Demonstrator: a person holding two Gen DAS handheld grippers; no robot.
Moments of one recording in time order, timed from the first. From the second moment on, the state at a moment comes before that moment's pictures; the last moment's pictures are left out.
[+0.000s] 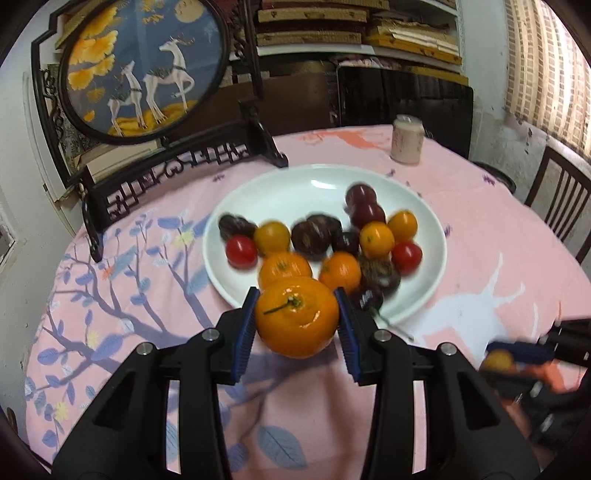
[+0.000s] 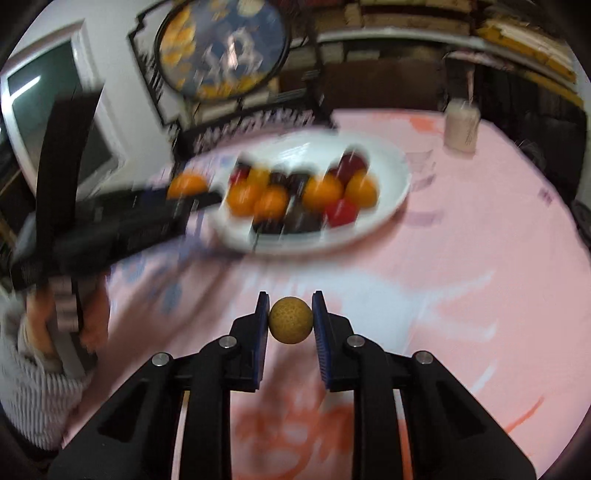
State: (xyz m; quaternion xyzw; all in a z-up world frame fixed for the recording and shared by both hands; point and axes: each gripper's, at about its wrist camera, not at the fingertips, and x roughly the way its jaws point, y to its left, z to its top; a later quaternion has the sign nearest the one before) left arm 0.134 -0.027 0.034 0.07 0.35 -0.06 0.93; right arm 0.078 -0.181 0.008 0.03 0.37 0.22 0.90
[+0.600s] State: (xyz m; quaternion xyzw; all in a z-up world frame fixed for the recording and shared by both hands) left arm 0.237 -0.033 0.030 0.06 0.35 -0.02 0.93; right arm 0.209 -0.165 0.013 0.06 0.32 0.18 0.93
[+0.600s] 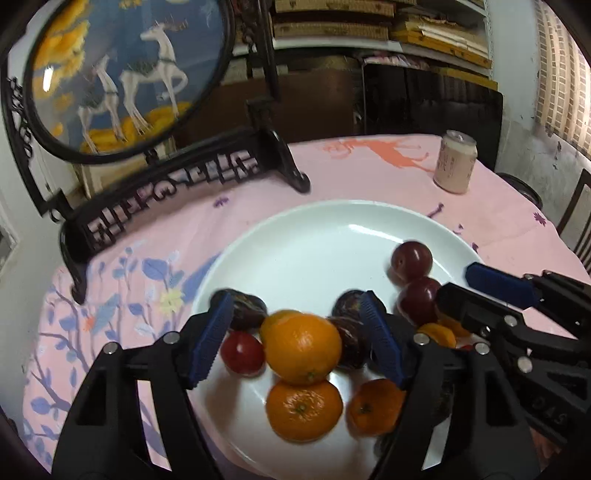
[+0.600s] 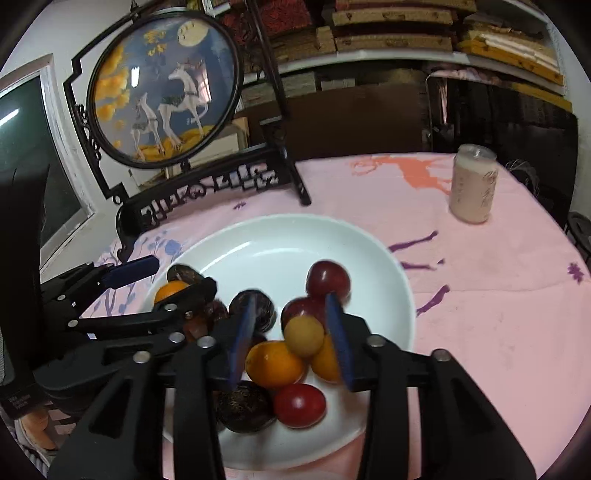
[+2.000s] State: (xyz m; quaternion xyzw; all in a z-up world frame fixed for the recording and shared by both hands) left arm -0.001 -0.078 -0.022 0.20 0.40 -0.25 0.86; right arm 0.026 -0.121 -0.043 0.06 0.46 0.32 0.82
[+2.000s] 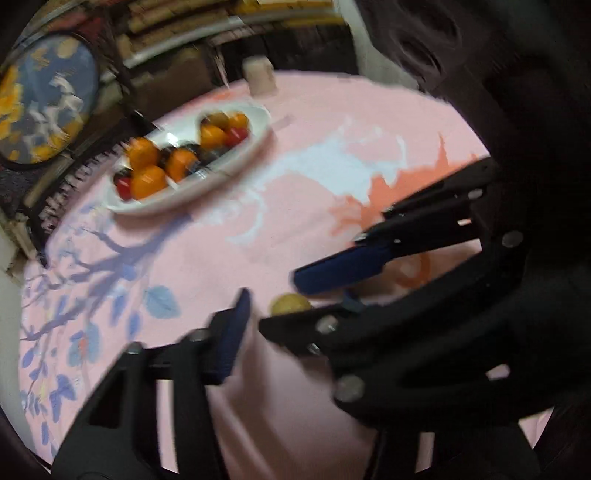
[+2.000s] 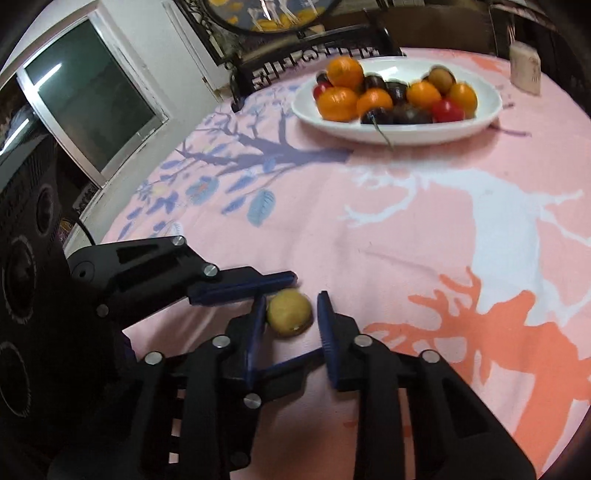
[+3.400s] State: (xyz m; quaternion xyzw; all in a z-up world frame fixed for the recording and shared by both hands) left arm 0.167 -0.032 0.059 0.13 0.29 -0.07 0.94; right arm 0.159 -0.171 0.058 0.12 0.29 0.23 0.92
